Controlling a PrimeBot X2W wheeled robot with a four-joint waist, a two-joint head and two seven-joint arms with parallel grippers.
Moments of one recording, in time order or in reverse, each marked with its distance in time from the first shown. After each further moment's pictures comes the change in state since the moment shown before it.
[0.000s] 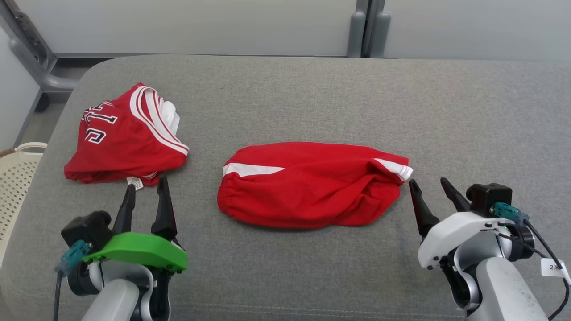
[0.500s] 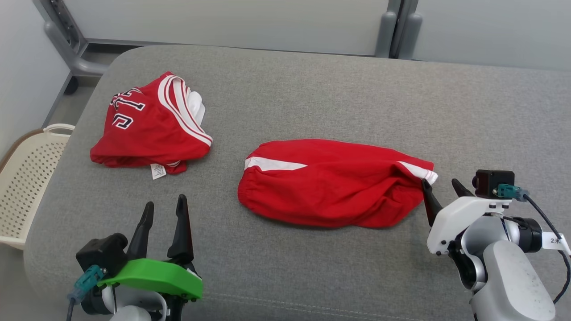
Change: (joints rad) left arm 0.150 0.028 -0.038 -0.211 0.034 0.035 0.017; right arm -0.098 0.000 -0.095 0.145 -0.044 0.000 0.119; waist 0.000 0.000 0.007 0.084
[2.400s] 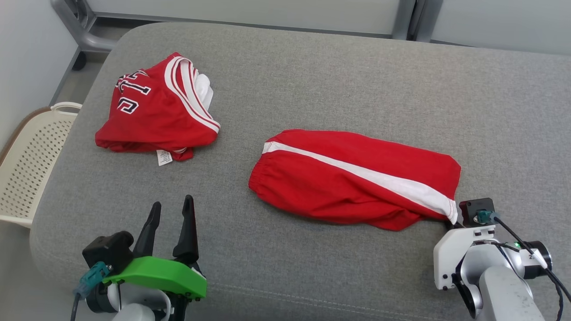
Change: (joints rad) left arm -0.013 -0.004 -0.024 0.011 -0.015 -0.004 0.017; right arm 0.057 0.000 -0.036 0.083 -0.290 0.000 0.055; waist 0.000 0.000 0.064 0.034
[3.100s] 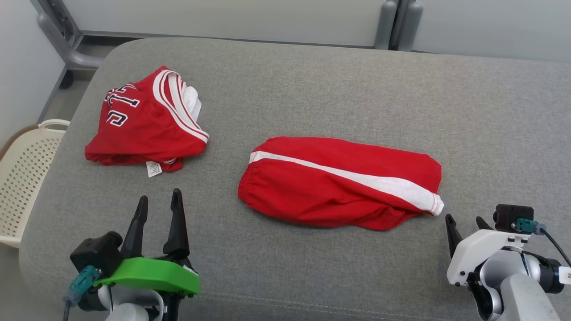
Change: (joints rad) left arm 0.007 -0.017 0.055 -0.009 0.046 -0.018 -0.035; right arm 0.044 0.000 -0.053 -0.043 0.222 0.000 -0.056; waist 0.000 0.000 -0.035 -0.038
